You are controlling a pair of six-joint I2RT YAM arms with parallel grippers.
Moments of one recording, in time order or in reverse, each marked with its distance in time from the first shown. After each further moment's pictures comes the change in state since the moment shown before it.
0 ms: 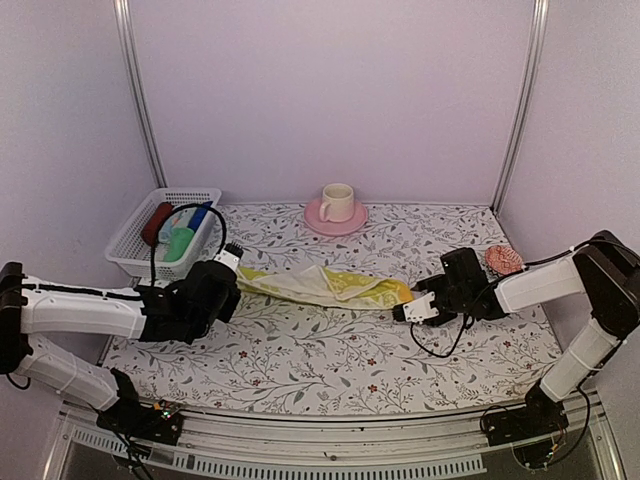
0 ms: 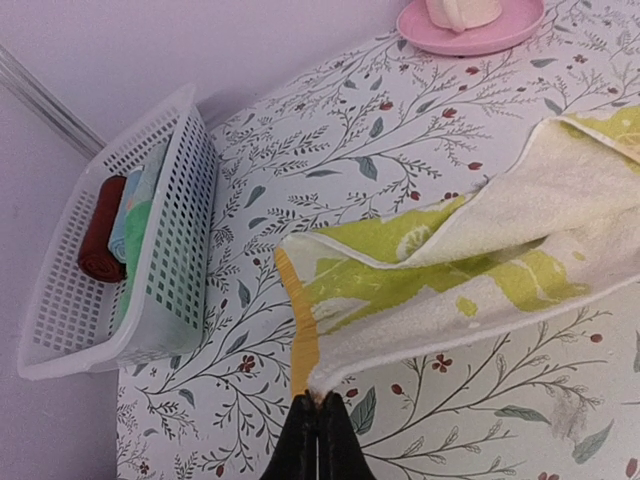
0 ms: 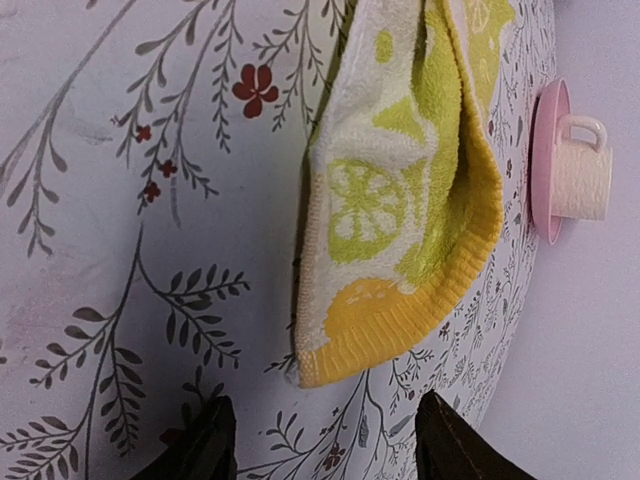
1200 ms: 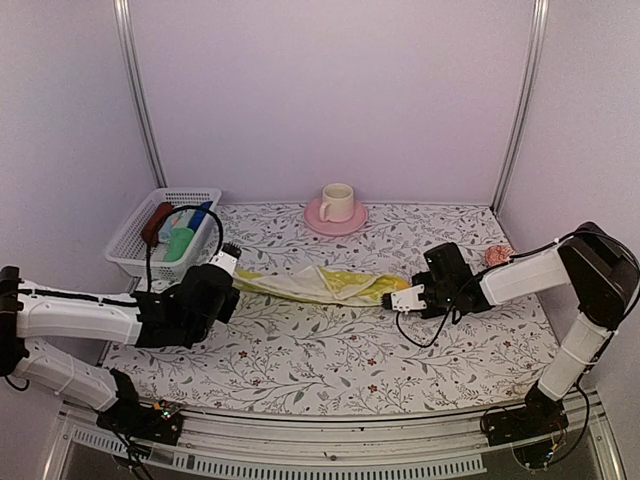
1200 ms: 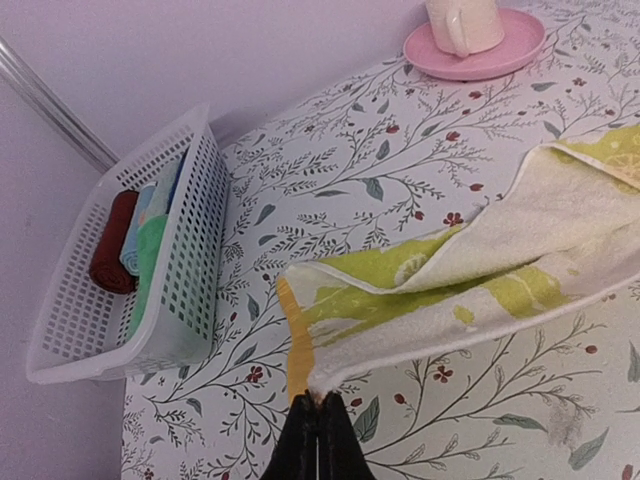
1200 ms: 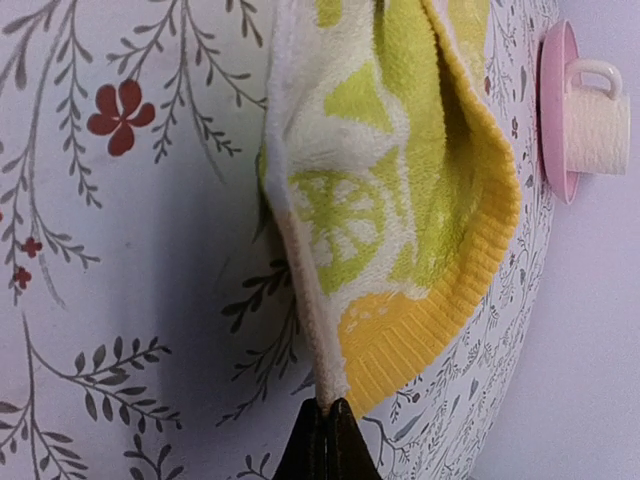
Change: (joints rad) left arm -0.020 -0.026 -0.033 0.066 -0.042 0.023; right arm 0.060 0.126 0.117 -0.021 0.167 0.169
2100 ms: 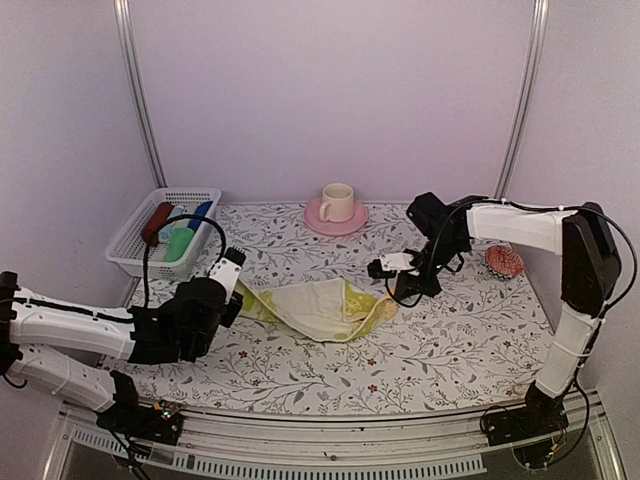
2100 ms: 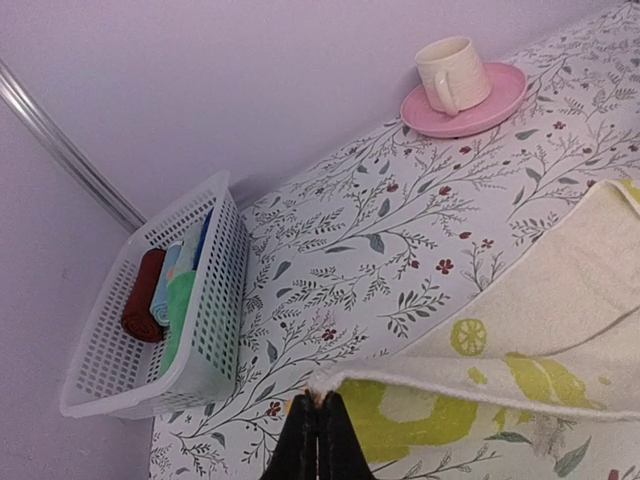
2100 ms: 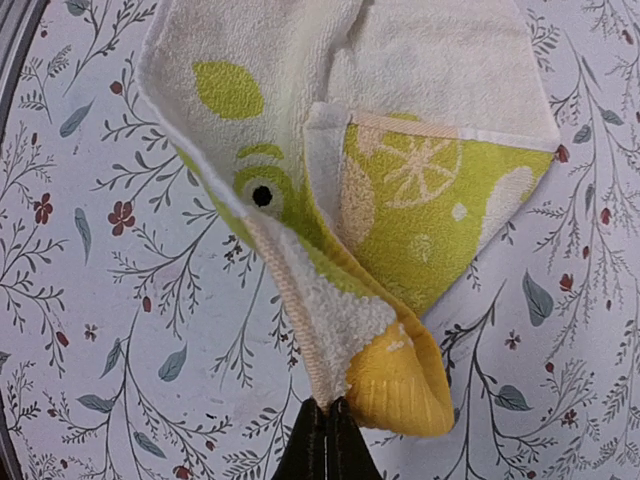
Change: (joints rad) left arm -0.137 -0.089 -0.081 0.209 -0.137 0.168; right arm -0.043 0.069 0.626 -1.027 -0.531 0.172
